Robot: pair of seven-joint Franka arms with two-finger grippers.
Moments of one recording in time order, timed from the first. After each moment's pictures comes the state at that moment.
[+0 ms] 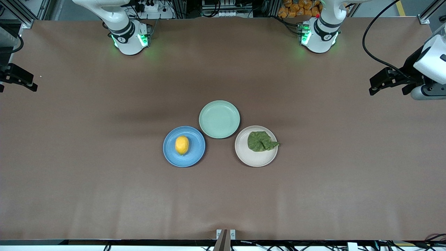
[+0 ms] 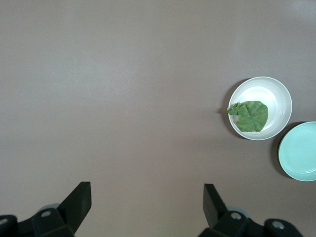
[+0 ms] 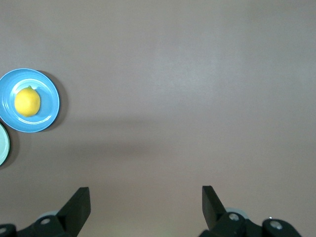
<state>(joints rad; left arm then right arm) -0.04 0.05 -0.10 -1.46 0.00 1.53 -0.14 0.01 0.01 -0.10 -1.50 -0.02 1.50 -0.11</state>
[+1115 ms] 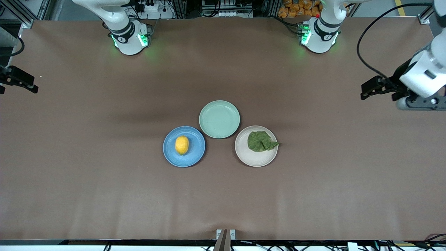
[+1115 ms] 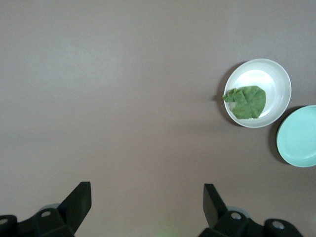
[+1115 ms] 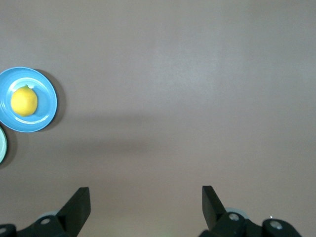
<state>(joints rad) -0.04 0.10 -0.10 -1.51 -0.04 1.54 -0.10 0.01 0.04 -0.10 -1.50 -0.02 1.50 -0.11</state>
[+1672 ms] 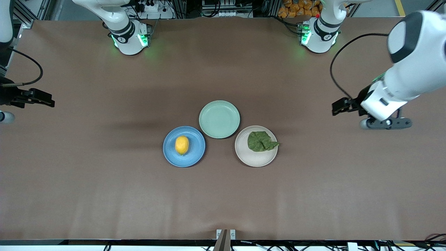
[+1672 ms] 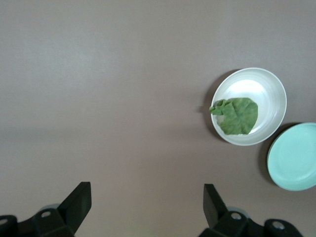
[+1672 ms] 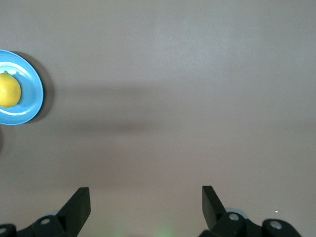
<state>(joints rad) -0.07 0.14 -0.14 -1.69 -0.08 1.78 -0.23 0.01 0.15 -0.10 -1.50 -0.02 1.50 -0.11</state>
